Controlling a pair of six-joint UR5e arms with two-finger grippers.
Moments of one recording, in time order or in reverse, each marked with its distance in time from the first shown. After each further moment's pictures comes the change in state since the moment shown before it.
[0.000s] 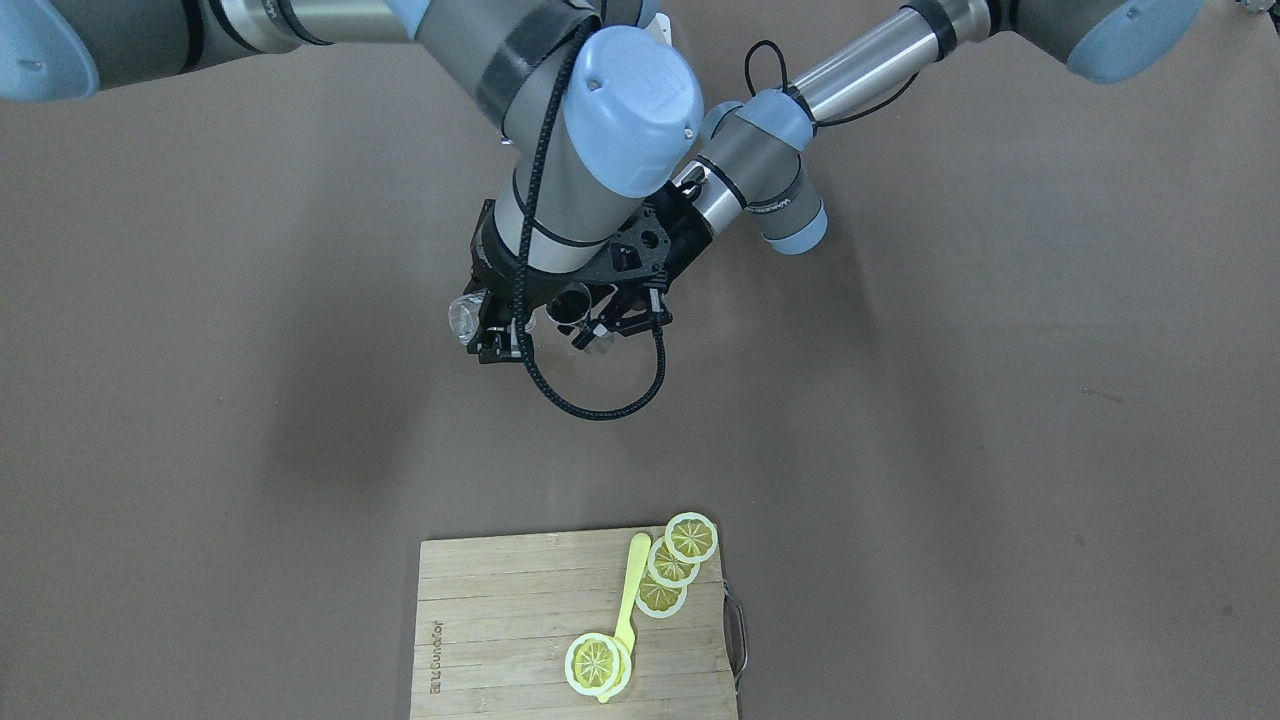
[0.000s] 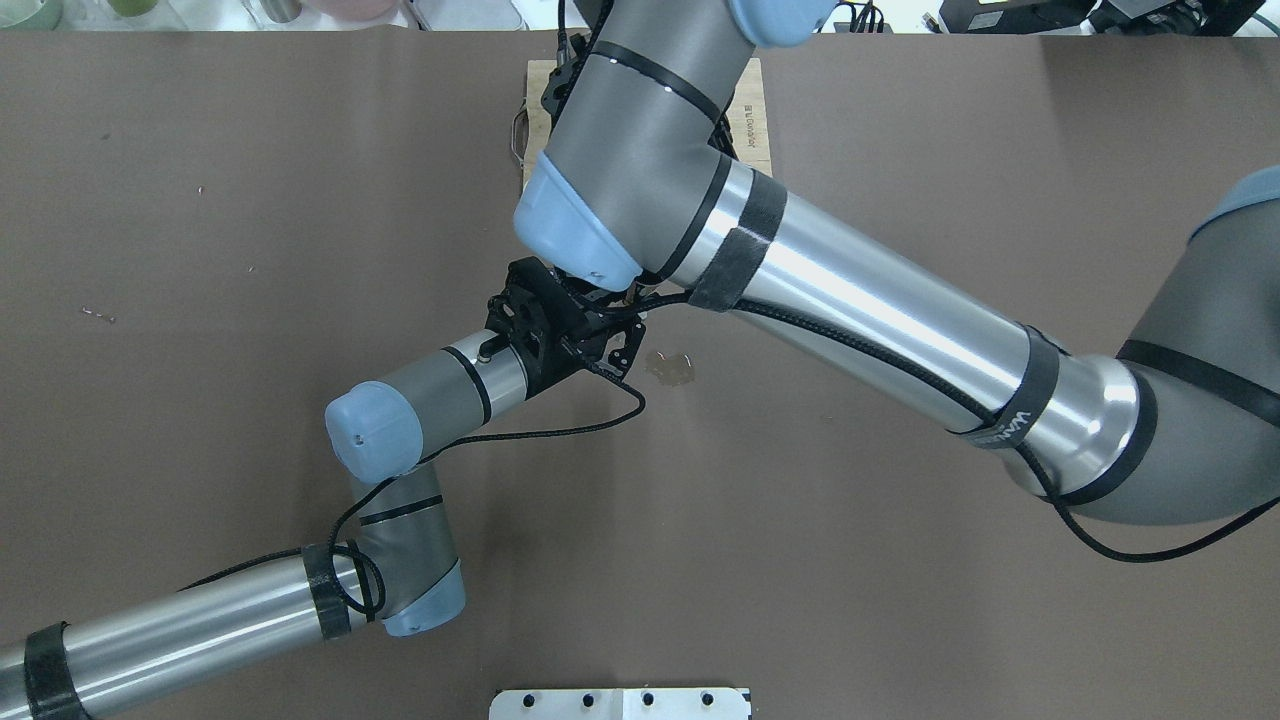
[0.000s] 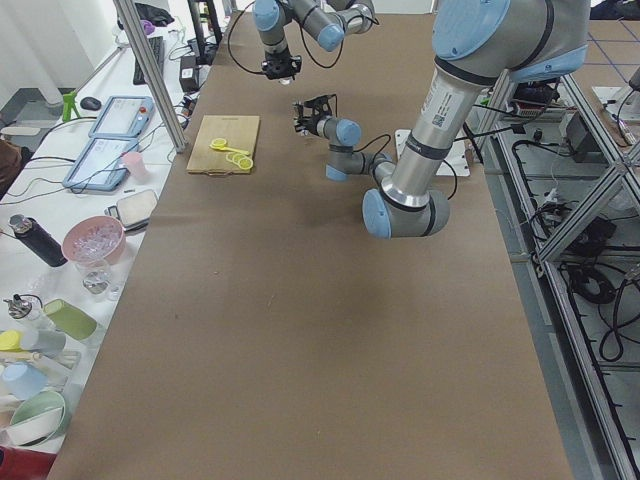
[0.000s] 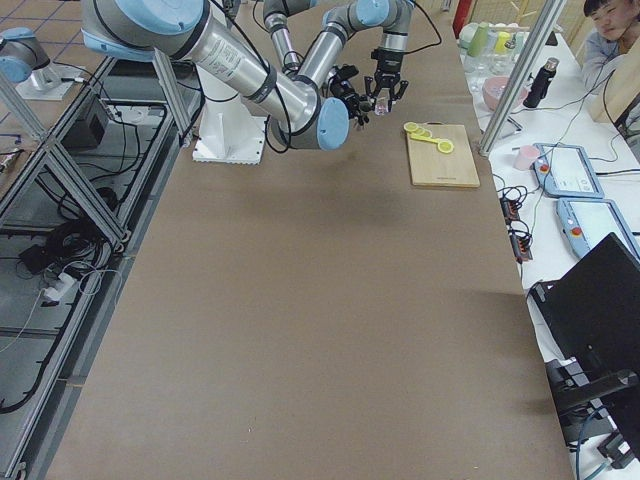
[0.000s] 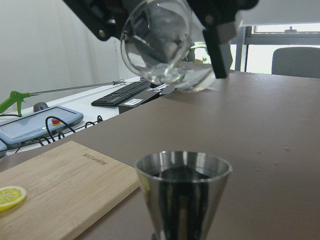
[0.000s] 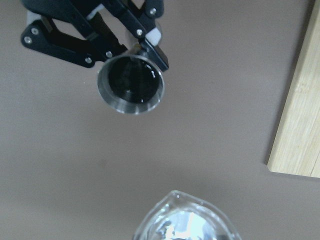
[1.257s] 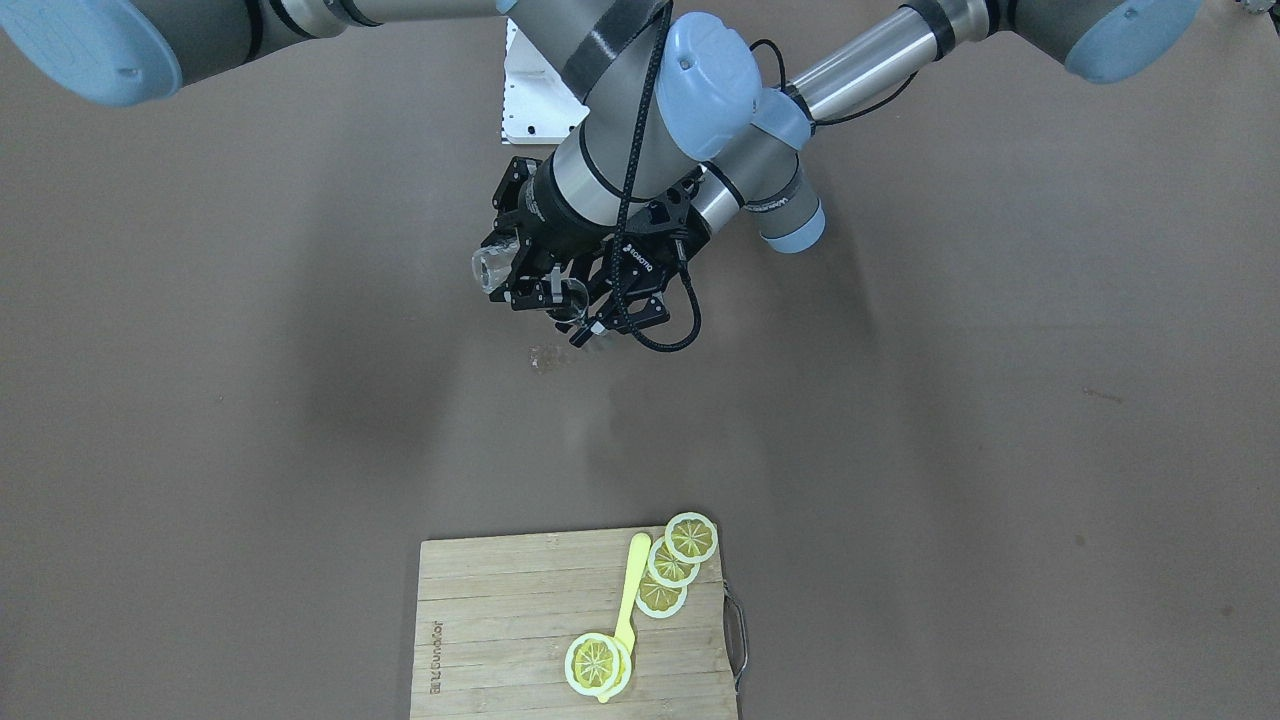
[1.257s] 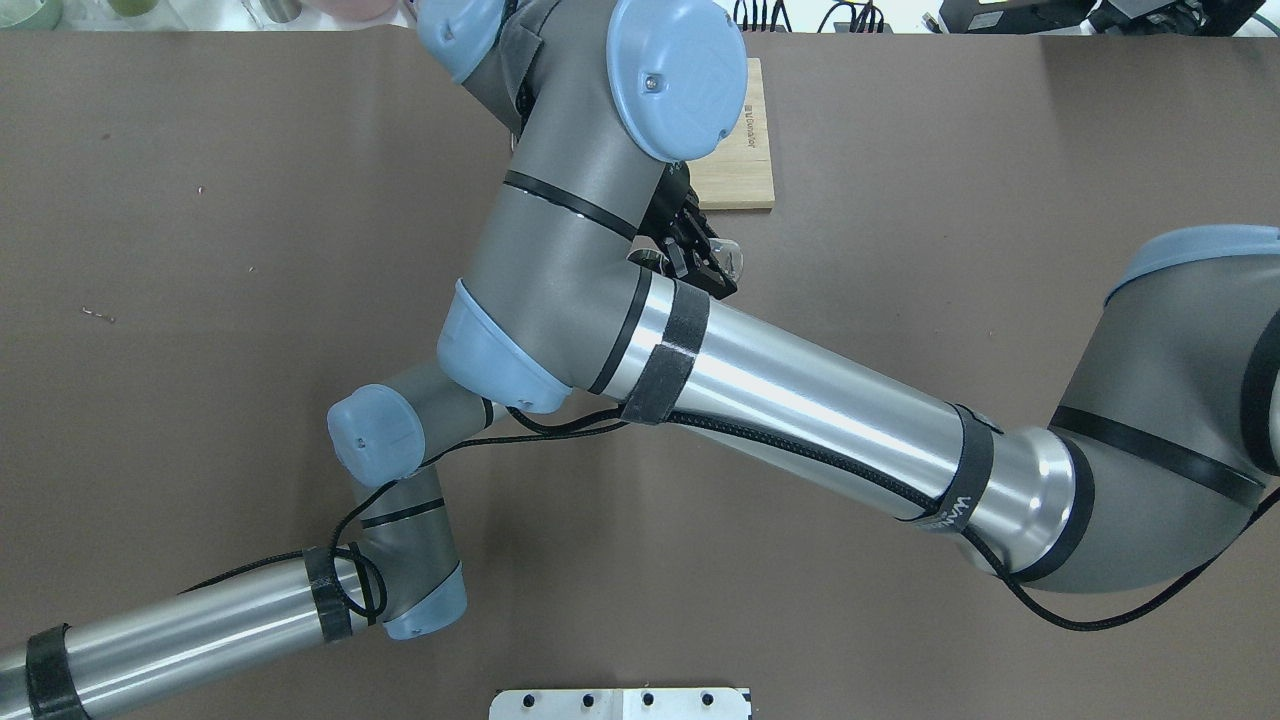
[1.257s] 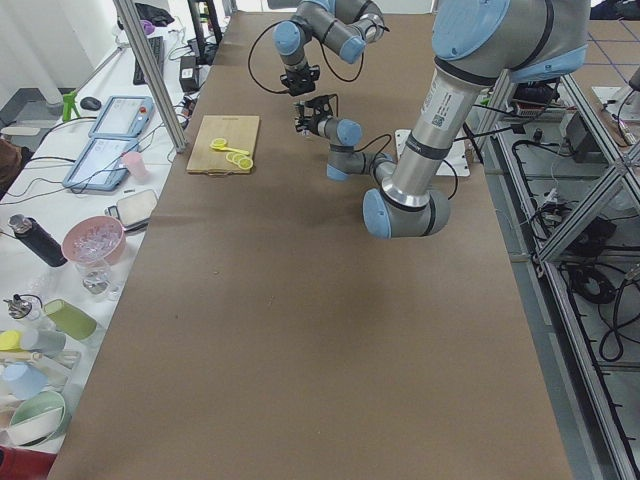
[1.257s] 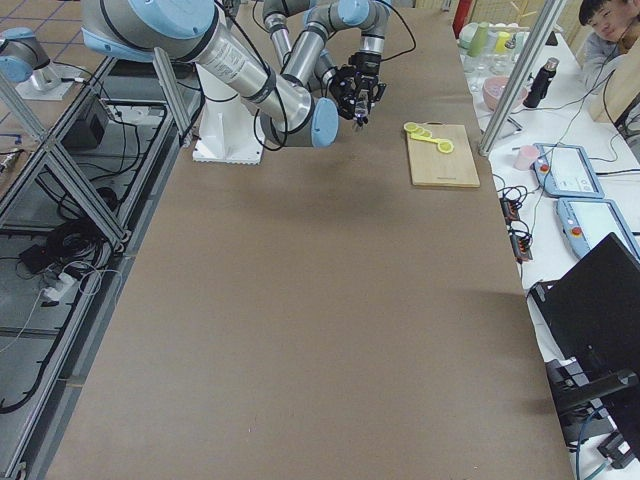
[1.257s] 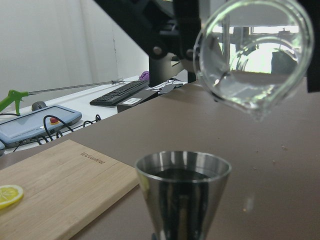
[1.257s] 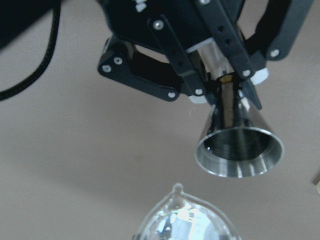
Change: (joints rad) left arm 0.005 -0.001 0.000 0.000 0.000 0.000; right arm -0.146 0.046 -0.042 -0.104 -0.126 0.005
